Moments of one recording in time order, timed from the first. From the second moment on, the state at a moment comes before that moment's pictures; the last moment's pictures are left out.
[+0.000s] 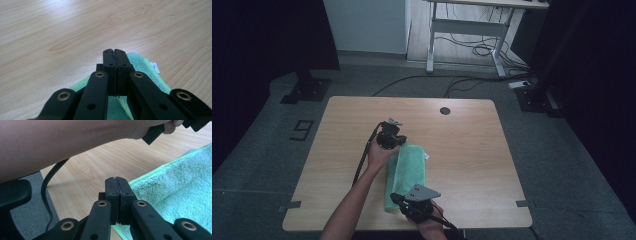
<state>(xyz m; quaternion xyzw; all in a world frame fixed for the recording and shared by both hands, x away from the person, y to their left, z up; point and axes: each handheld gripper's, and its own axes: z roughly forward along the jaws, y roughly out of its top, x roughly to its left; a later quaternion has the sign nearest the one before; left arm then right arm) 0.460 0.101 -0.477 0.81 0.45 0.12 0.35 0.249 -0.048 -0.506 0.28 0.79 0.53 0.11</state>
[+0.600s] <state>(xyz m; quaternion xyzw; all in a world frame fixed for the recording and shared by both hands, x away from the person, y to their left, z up) 0.459 0.095 -0.475 0.81 0.44 0.12 0.36 0.247 -0.054 -0.512 0.28 0.80 0.52 0.11</state>
